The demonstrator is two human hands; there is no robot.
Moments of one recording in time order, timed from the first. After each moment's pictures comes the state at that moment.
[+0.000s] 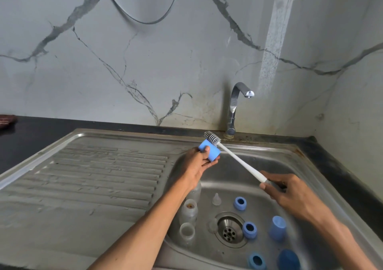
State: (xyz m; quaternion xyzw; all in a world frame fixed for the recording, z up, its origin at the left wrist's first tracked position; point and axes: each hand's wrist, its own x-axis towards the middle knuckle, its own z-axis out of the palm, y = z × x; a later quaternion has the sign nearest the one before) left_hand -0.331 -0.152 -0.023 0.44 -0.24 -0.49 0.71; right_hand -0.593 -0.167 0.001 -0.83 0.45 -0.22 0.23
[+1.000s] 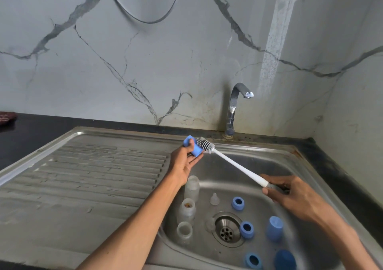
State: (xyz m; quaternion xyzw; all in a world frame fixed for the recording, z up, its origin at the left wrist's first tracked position) left_hand -0.306 -0.145 -0.021 0.38 -0.13 -0.47 0.78; right_hand -0.602 -0.167 0.010 -0.84 0.45 -0.17 0.26
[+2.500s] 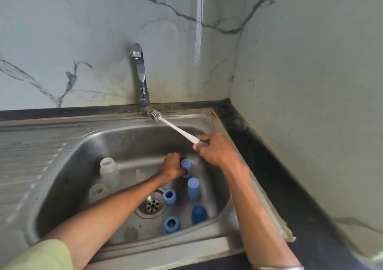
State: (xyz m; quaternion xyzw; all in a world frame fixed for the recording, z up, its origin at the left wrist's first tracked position) left_hand -0.478 -0.250 -0.140 0.70 -0.63 -0.22 0.25; right_hand -0.650 -0.215 -0.002 -0.74 0.56 -0.22 0.30
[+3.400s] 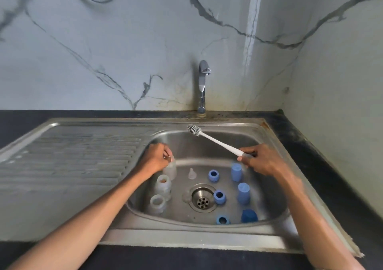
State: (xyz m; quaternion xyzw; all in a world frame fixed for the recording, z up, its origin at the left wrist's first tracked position) left_hand -0.317 -0.121 -0.058 0.81 -0.52 -0.09 0.27; right_hand -0.632 -0.195 0.008 -0.78 0.53 -0.14 0.30
